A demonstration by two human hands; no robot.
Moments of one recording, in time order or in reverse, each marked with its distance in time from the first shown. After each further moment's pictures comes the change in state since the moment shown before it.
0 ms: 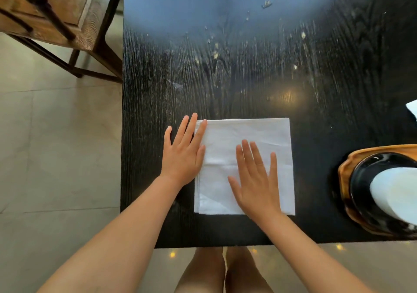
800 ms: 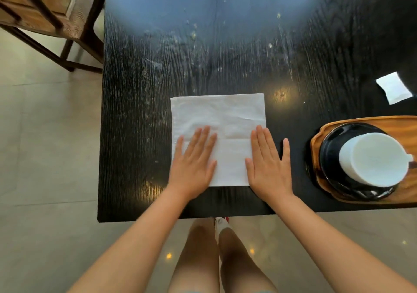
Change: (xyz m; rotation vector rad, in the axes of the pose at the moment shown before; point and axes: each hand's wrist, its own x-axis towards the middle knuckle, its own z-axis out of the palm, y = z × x) left_hand -0.064 0.080 0.028 0.005 0.021 0.119; right_hand -0.042 0.071 -0.002 -0.059 -0.042 0.081
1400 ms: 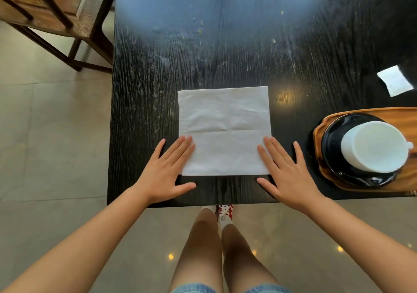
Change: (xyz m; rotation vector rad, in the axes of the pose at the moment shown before) left_hand -0.054 -0.067 -0.022 0.072 -0.186 0.193; right_hand -0.037 0.040 -0.010 -0.088 -0.192 -0.269
